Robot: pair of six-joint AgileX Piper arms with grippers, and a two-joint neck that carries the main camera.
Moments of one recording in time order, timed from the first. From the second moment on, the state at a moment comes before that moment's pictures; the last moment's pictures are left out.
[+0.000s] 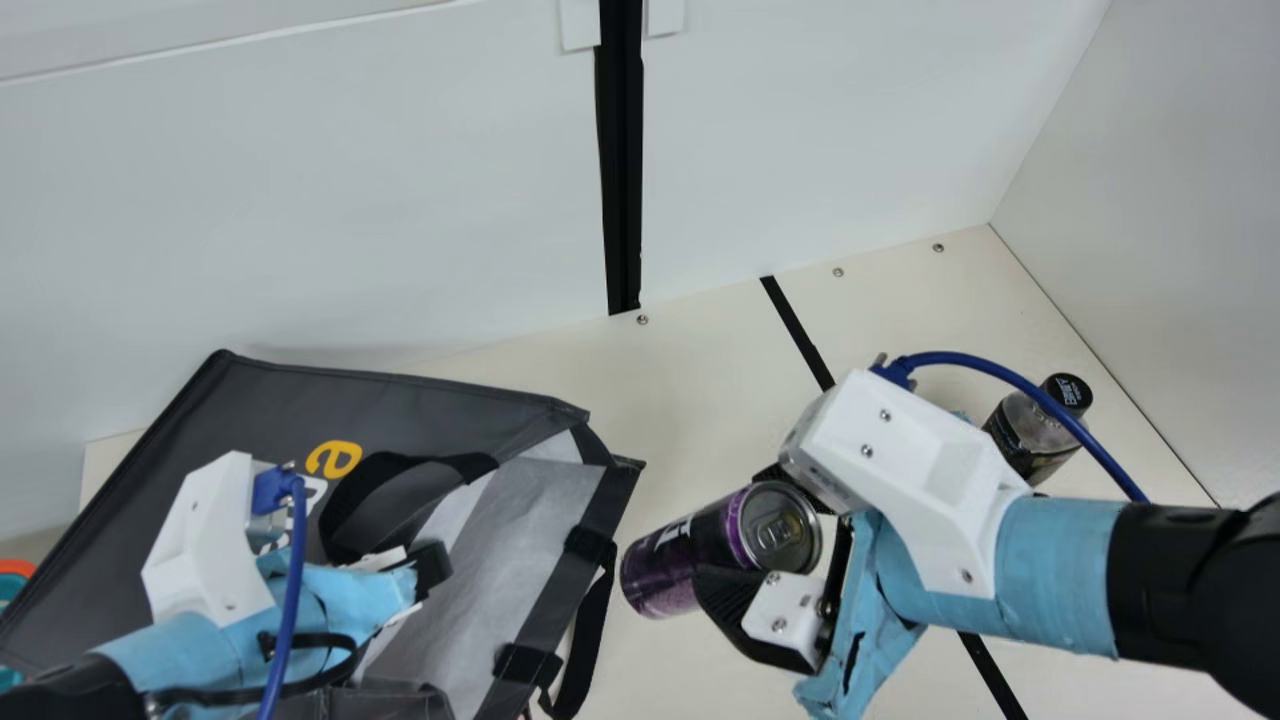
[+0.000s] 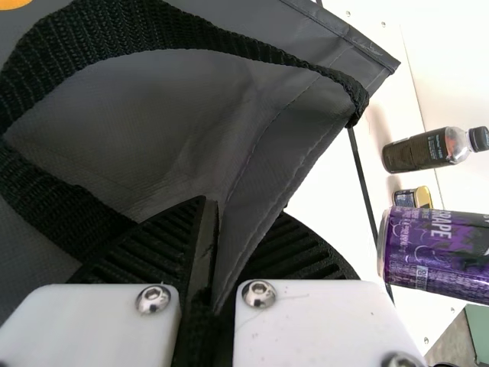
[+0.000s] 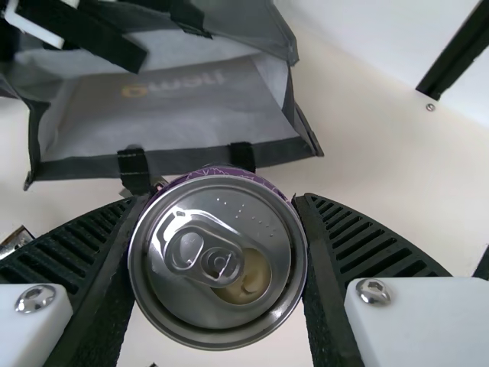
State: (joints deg) left arm -29.3 80.0 -66.6 -31.9 42.3 -7.5; right arm 4.0 57.3 -72.8 27.9 69.7 -34.0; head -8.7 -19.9
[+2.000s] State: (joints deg) left arm -29.3 80.0 -66.6 -31.9 42.3 -7.5; right arm 21.8 86.6 -62.7 56.3 33.8 -62.6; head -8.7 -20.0
